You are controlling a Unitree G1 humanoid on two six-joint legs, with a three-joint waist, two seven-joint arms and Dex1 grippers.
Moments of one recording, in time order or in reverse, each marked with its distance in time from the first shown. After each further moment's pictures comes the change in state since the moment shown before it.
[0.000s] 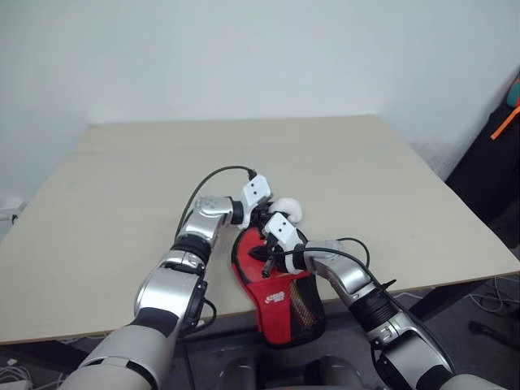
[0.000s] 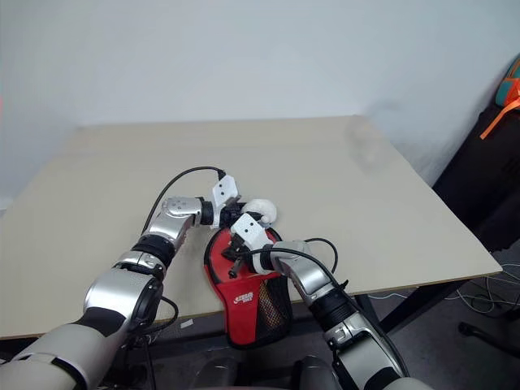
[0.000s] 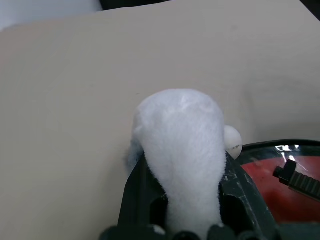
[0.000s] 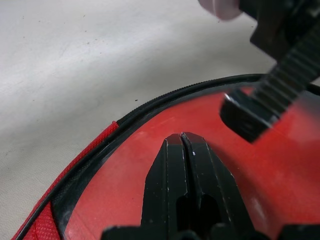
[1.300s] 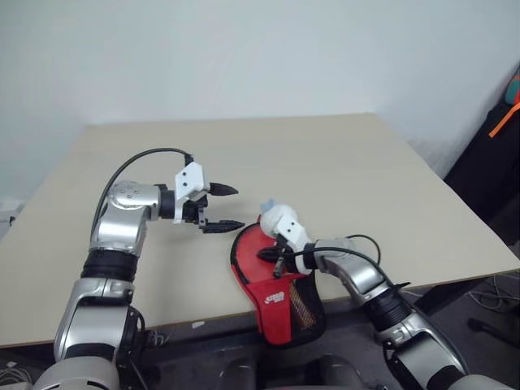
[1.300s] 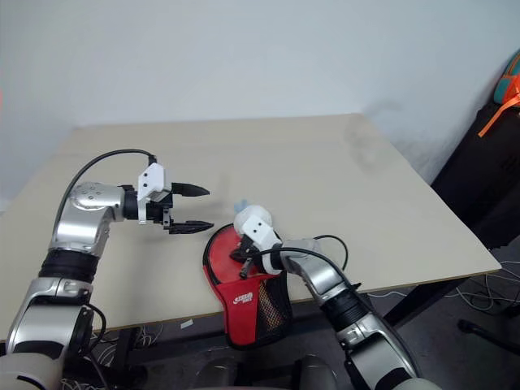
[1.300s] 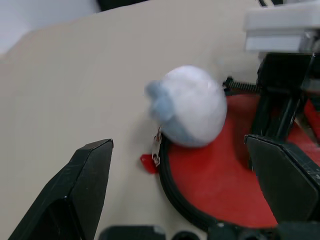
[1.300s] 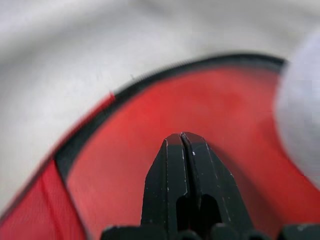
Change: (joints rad) left arm 0.354 0.386 0.092 -0.778 -0.221 0.389 -0.219; right arm 0.037 -0.146 -0.024 -0.166 0.031 0.118 0.079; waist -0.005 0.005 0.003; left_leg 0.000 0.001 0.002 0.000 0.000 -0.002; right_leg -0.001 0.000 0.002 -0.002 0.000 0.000
